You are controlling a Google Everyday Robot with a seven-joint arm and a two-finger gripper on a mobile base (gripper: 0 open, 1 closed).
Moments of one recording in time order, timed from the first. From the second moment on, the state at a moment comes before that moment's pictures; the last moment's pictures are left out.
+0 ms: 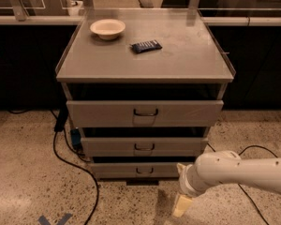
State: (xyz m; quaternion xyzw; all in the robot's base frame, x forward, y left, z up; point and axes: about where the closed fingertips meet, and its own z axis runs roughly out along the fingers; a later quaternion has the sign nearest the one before) arm 0.445 -0.139 0.475 -0.62 0.77 0.08 0.16
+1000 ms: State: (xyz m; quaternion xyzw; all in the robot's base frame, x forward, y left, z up) arm 0.477 -0.143 0.362 -0.63 0.77 0.05 0.13
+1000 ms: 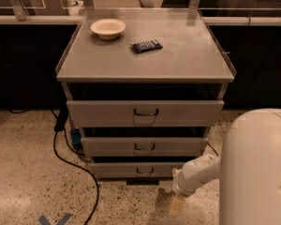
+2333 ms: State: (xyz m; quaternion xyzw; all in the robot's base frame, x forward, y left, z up) arm 0.495 -0.136 0.262 -0.63 0.76 0.09 0.16
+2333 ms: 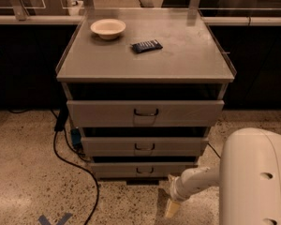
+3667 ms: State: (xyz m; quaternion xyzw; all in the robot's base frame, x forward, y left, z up) arm 0.540 -0.119 0.223 -0.64 0.72 0.12 0.24
